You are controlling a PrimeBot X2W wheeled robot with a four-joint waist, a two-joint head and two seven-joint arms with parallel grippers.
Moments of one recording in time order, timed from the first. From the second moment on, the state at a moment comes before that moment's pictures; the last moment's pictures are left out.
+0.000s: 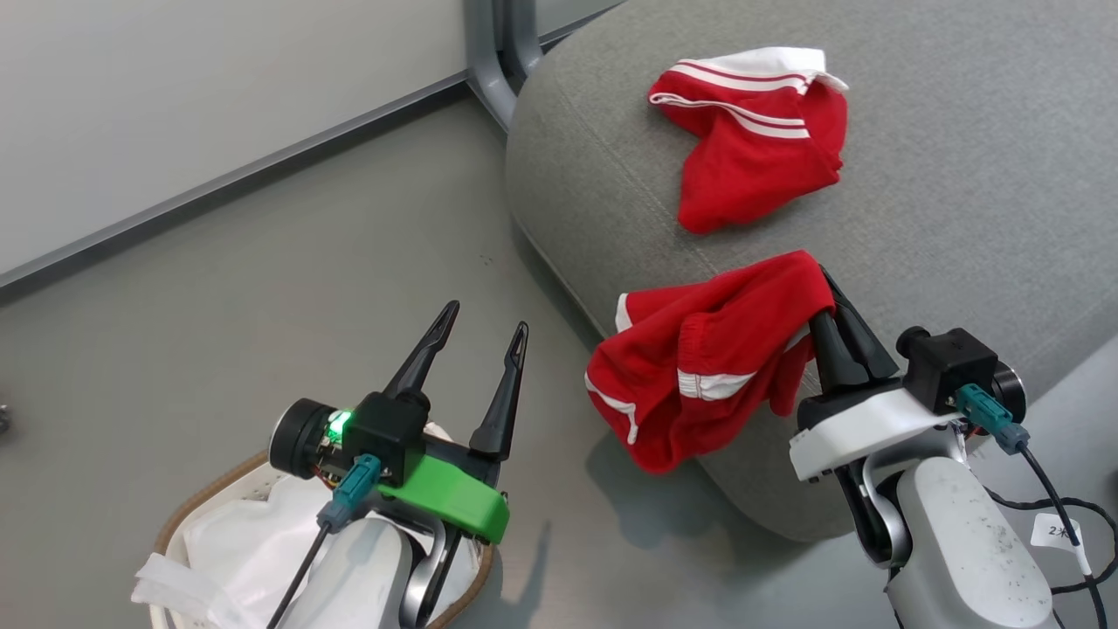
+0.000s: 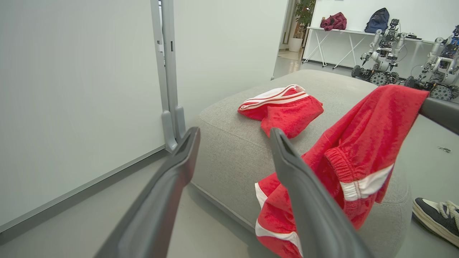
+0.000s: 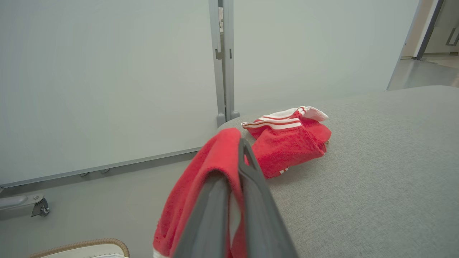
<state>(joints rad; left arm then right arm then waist) -0.28 0.05 -0.40 0.27 -0.19 -0.12 -0.26 -0.32 -0.05 0.12 0.28 0.19 0.13 -0.26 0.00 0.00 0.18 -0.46</state>
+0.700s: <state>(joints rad) -0.31 0.09 -0.42 0.34 -0.18 -0.13 -0.26 -0.86 -0.19 0.11 0.27 0.02 0.13 -0.26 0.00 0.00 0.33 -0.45</state>
